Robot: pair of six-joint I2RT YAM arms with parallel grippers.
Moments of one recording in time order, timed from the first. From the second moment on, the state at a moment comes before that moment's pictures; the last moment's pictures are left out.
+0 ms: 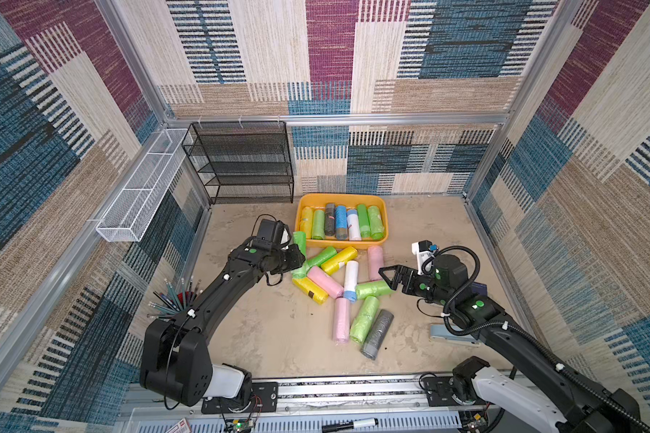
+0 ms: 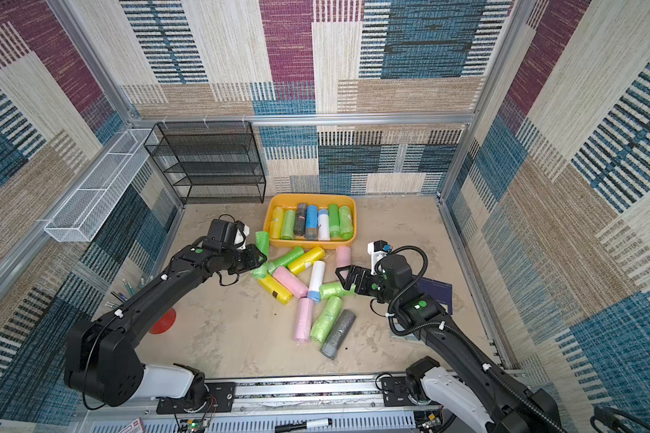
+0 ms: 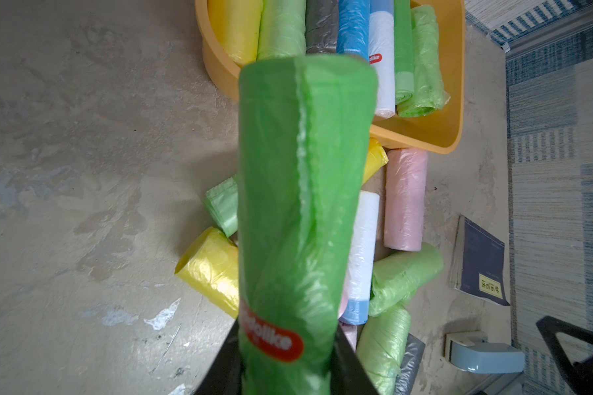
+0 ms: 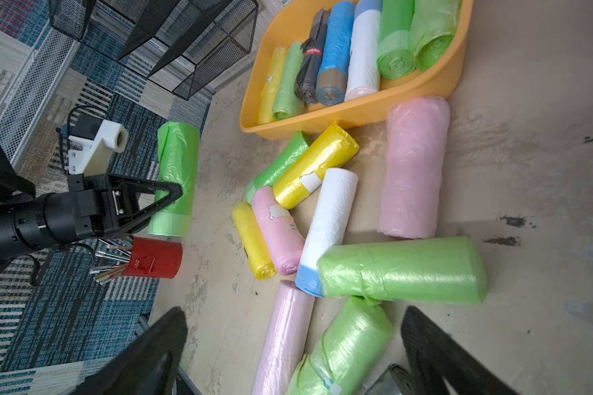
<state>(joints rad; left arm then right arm) -0.33 1.42 1.12 -0.60 0.22 -0.54 0.46 0.91 0.62 -0.23 -0.28 0.69</state>
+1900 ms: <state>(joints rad) -0.40 2.00 1.75 -0.72 0.16 -0.45 0.44 0.91 0.54 -0.18 -0.26 0.61</state>
